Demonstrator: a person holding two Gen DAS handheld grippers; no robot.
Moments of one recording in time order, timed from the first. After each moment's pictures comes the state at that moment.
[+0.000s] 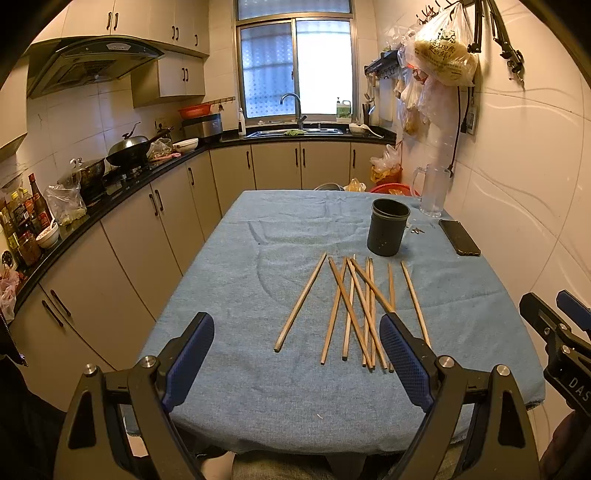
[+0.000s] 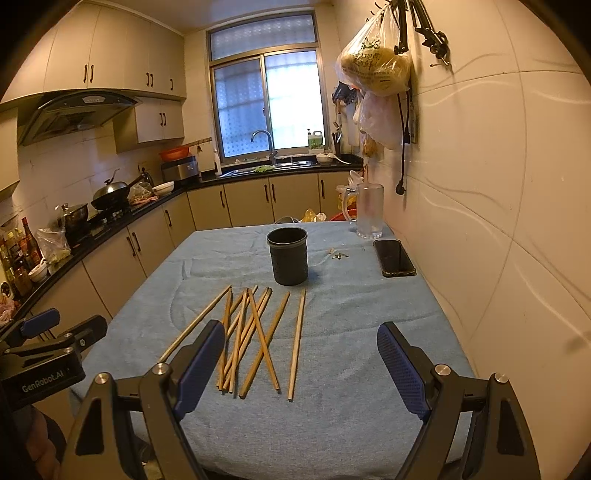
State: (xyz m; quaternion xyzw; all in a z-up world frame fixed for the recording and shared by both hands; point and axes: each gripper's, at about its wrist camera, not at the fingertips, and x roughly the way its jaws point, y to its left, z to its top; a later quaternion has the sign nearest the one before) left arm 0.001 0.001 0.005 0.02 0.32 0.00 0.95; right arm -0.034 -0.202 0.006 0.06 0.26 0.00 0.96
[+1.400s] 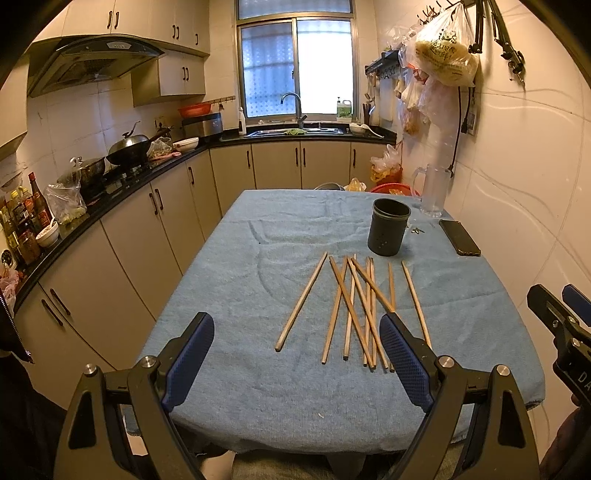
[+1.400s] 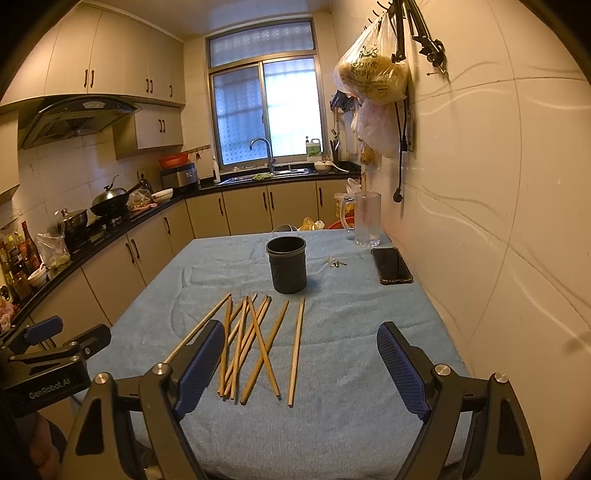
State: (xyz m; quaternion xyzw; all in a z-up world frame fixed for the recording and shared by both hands) left arm 0.000 0.004 0.006 0.02 0.32 0.00 0.95; right arm -0.037 -0.202 0.011 0.06 0.24 -0.01 0.97
